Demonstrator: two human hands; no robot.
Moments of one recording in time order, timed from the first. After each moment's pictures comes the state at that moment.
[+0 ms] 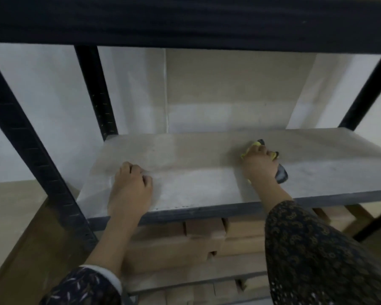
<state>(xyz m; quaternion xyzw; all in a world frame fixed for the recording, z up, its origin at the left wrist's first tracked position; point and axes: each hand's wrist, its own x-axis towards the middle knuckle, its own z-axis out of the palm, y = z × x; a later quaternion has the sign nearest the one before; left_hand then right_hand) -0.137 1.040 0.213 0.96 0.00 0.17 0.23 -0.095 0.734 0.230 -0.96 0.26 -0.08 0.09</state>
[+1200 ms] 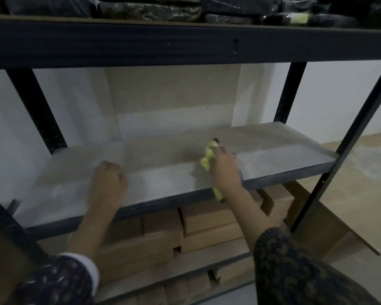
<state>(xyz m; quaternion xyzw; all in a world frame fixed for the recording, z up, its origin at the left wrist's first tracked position) -0.142 0.969 0.226 0.94 -0.06 0.22 0.24 -0.201 0.699 0.255 -0.95 0.13 -0.21 0.20</state>
